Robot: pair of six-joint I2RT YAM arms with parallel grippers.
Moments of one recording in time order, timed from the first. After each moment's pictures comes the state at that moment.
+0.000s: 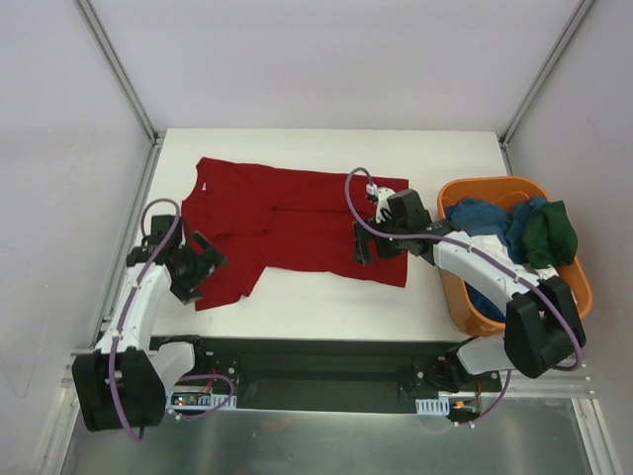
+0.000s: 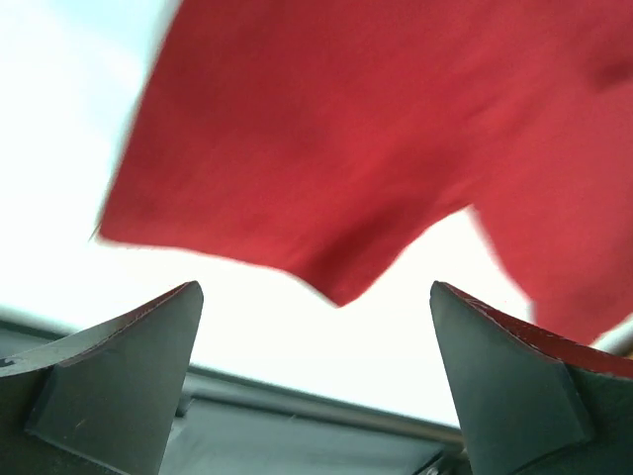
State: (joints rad) left arm 0.10 1.06 0.73 -0.83 0.15 -0.76; right arm 0.53 1.40 0.95 -0.43 -0.19 0.16
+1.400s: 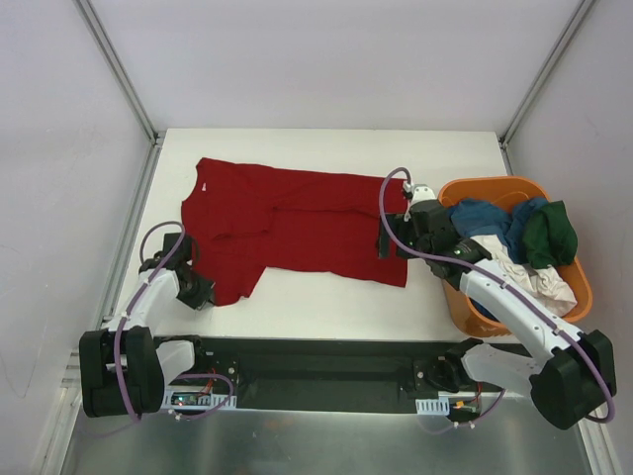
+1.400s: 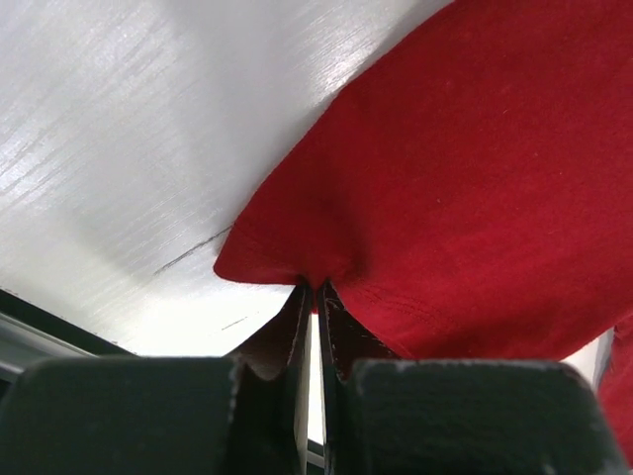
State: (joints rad) left arm 0.10 1.10 0.51 -0.76 -0.01 -0.95; right arm 0.53 1.11 0.82 -0.43 0.12 0.32
